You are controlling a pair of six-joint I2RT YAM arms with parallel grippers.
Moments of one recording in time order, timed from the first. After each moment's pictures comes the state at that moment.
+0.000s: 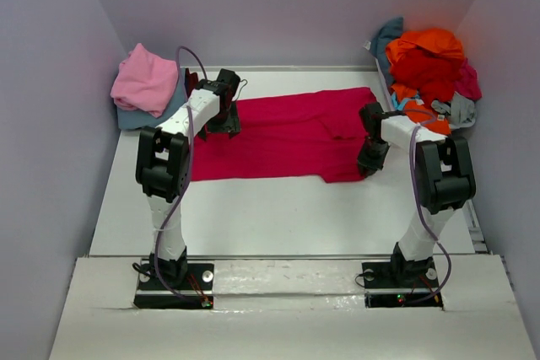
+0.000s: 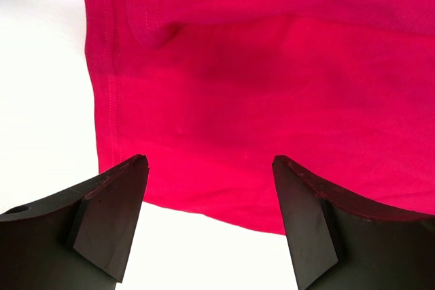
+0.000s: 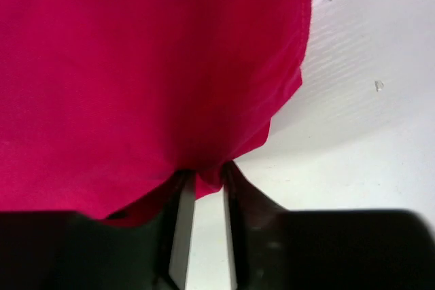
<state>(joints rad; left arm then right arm) -0.33 2.03 1.70 -0.97 -0.31 -0.48 0.16 1.83 1.22 -0.86 0.16 0.68</state>
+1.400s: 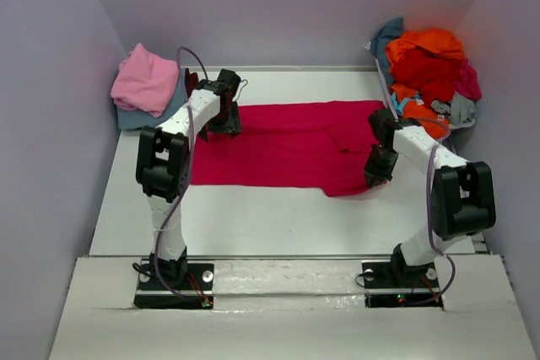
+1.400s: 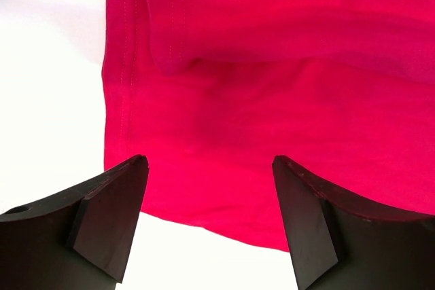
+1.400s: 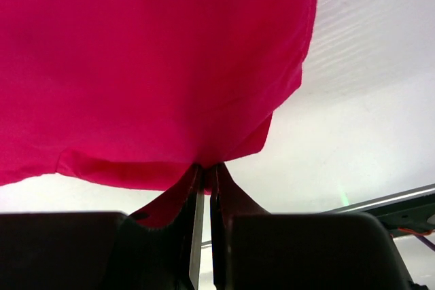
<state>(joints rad) -0.33 2.03 1.70 -0.97 -0.28 -0.48 0.16 1.58 1.11 -1.01 0.10 0.67</state>
